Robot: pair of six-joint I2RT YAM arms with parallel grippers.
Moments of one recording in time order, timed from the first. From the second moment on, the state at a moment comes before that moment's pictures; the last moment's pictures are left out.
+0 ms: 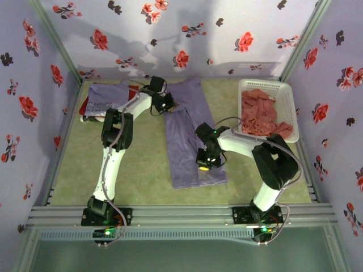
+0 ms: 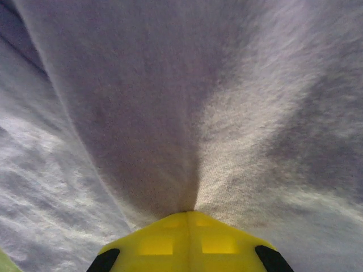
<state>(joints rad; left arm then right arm) -0.38 2.50 2.08 -0.55 0.35 -0.81 0.68 1.72 0.99 -0.77 -0.30 0.87</state>
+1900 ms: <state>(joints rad) -0.72 1.34 0.77 -0.87 0.34 -0.75 0.76 1.24 0.66 -0.76 -0.28 0.97</state>
